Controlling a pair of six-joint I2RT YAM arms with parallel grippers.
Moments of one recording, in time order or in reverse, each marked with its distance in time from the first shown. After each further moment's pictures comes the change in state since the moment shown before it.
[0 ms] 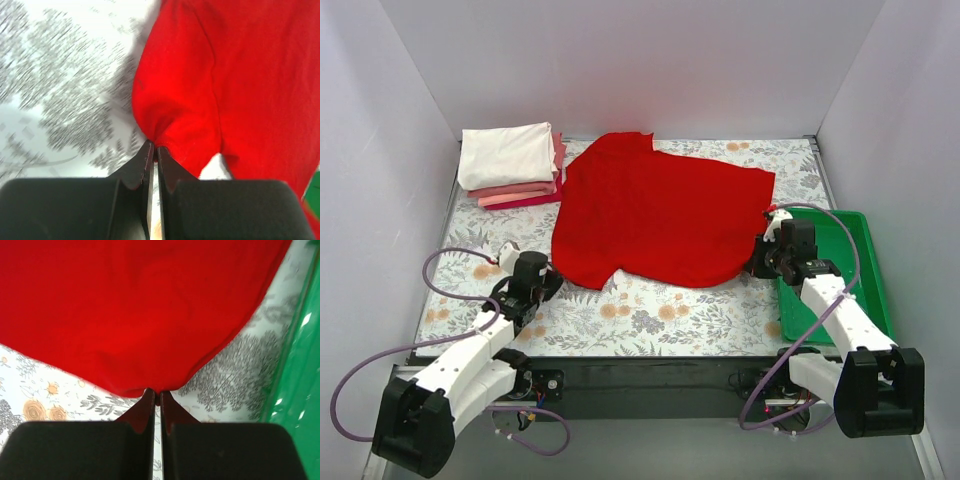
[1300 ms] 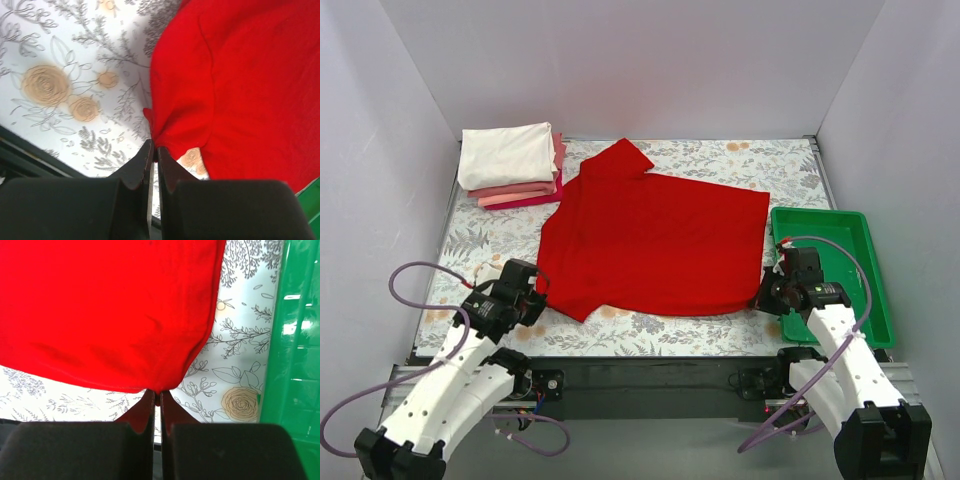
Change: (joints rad) left arm -0.061 -0.235 0.251 -0.877 -0.014 -0.311; right arm 0.000 -0.276 -0.121 -0.394 0.032 0.247
